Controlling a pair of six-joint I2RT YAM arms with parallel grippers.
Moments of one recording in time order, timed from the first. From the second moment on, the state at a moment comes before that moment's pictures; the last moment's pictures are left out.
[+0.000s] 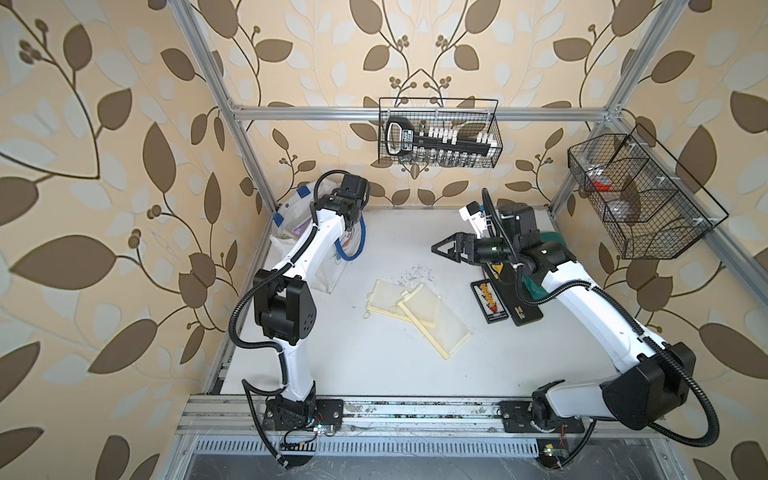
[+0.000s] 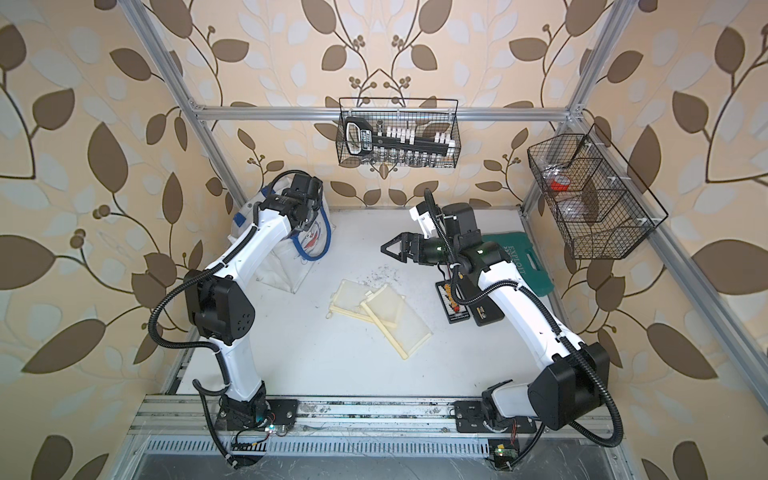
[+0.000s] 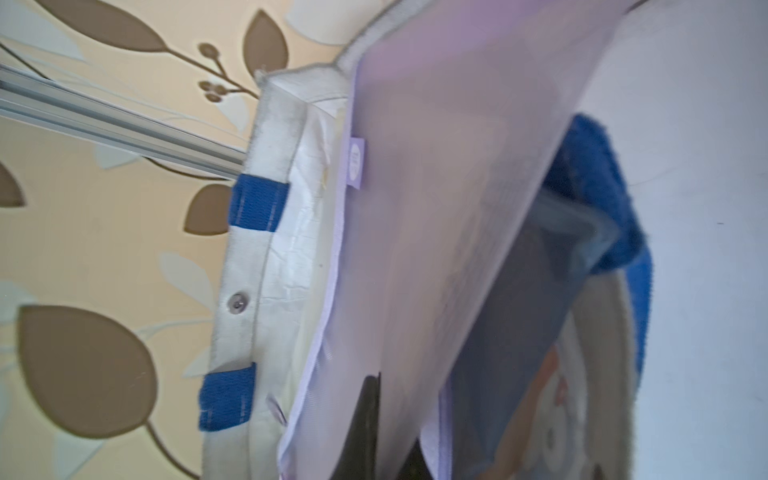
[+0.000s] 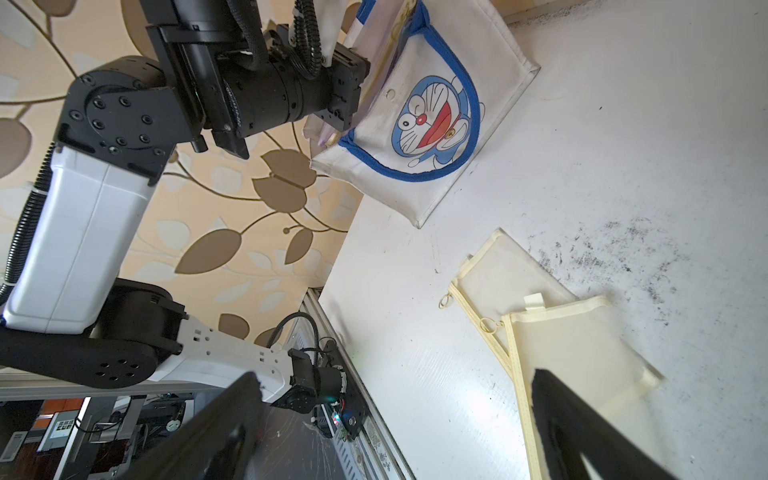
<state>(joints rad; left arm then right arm) -0.26 1.91 1.88 -0.85 -0.57 0.27 0.36 1.38 1.31 -0.51 -0.69 0.53</state>
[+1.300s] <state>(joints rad) -0.01 2.07 2.05 -0.94 0.13 -0.24 0.32 1.38 1.31 -0.52 -0.70 0.53</state>
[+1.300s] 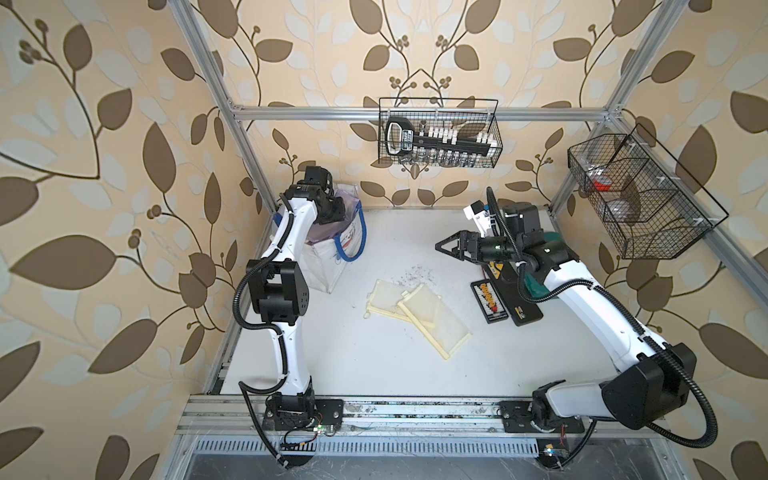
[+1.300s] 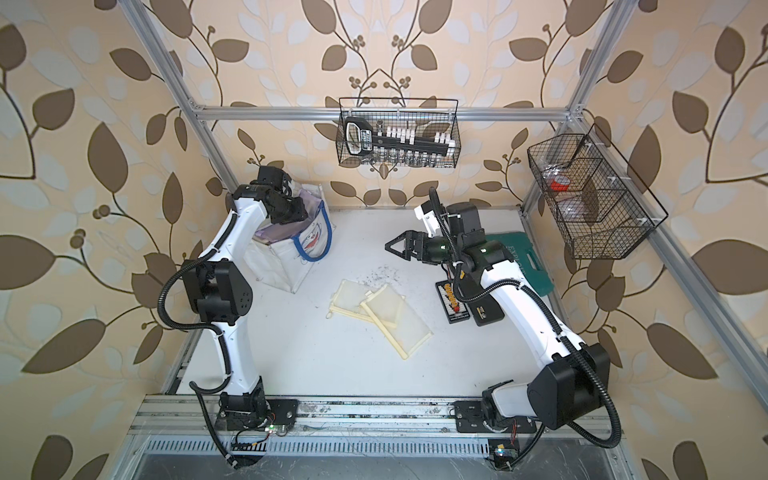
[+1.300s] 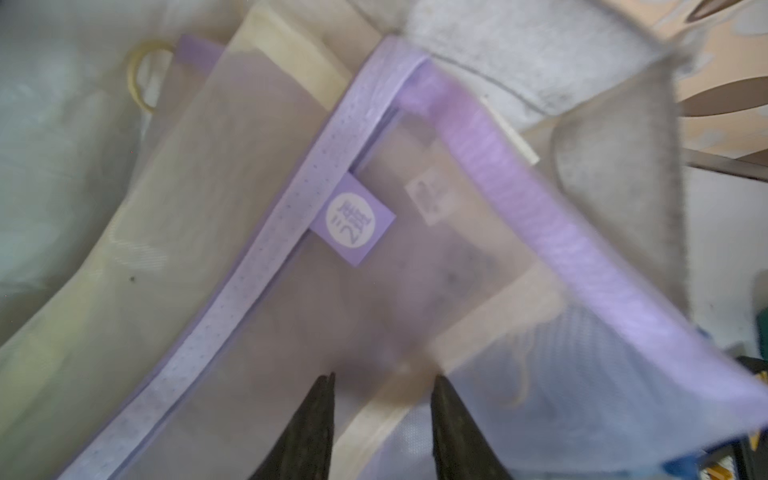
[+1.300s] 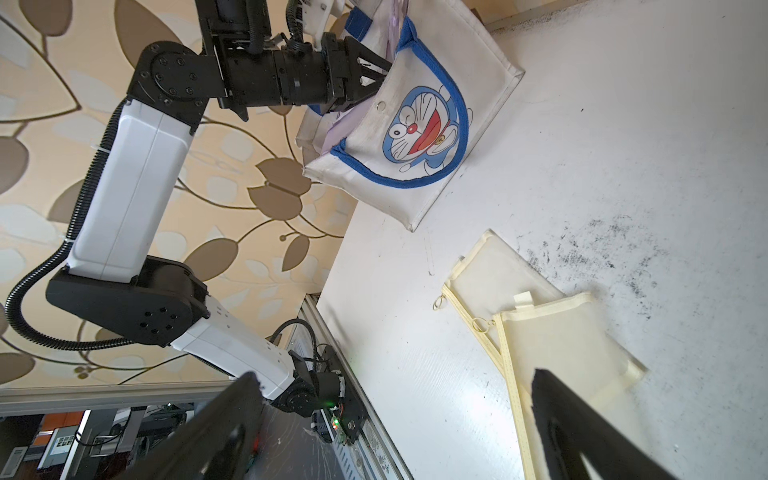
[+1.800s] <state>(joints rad) 0.01 2.05 2.00 -0.94 0.01 -0.23 0.32 1.38 1.26 -0.51 -0.70 0.52</state>
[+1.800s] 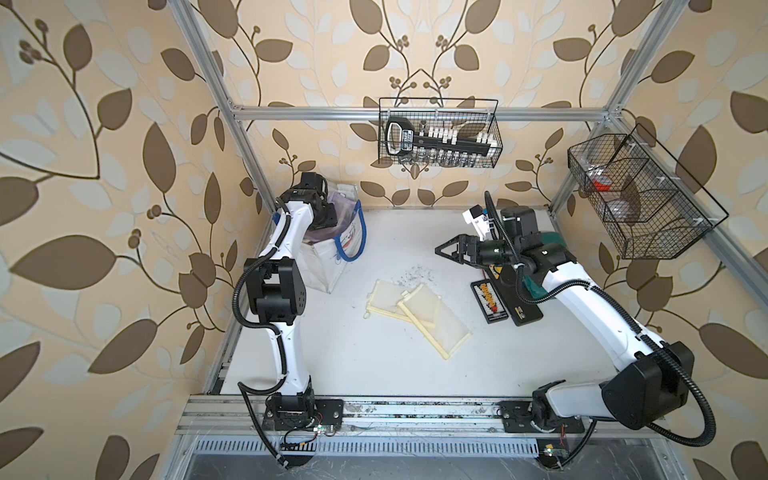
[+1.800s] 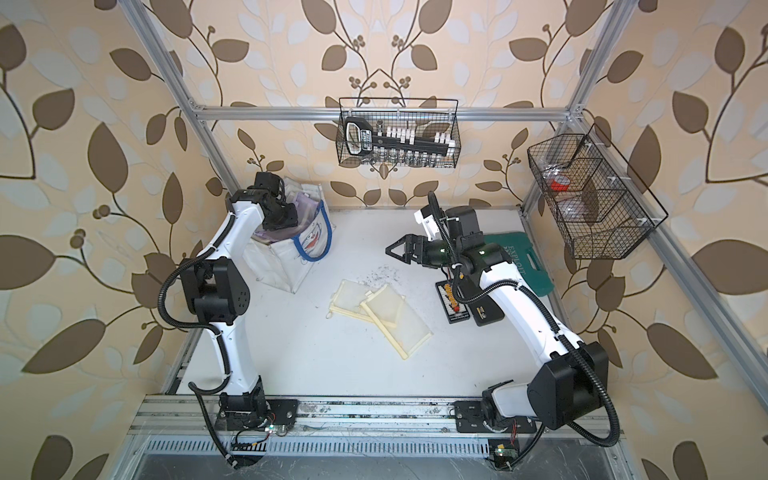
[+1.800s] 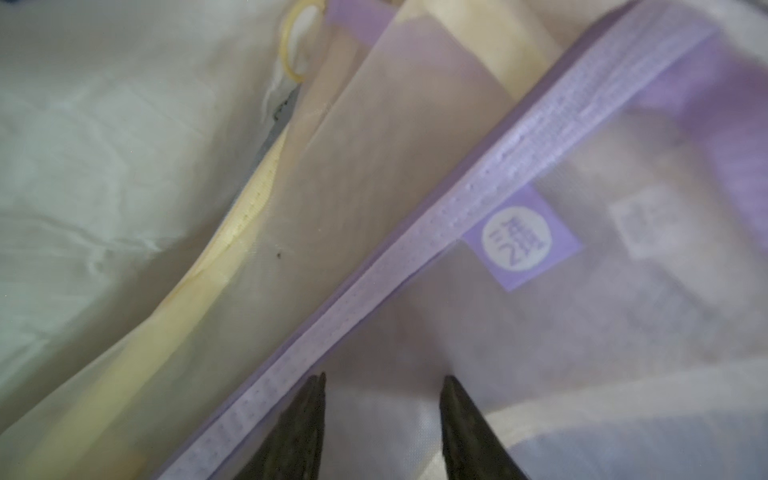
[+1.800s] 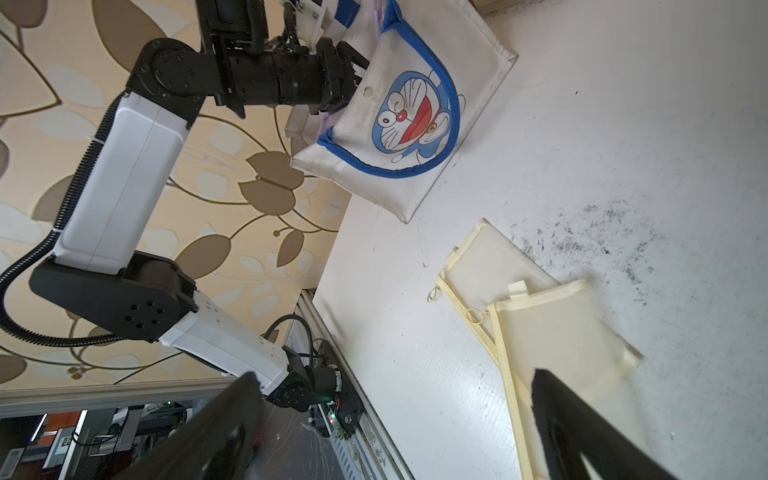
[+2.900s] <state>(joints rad) -0.67 1.40 0.84 -0.39 0.25 -0.90 0.29 1.74 0.97 -0.50 -0.61 0.34</state>
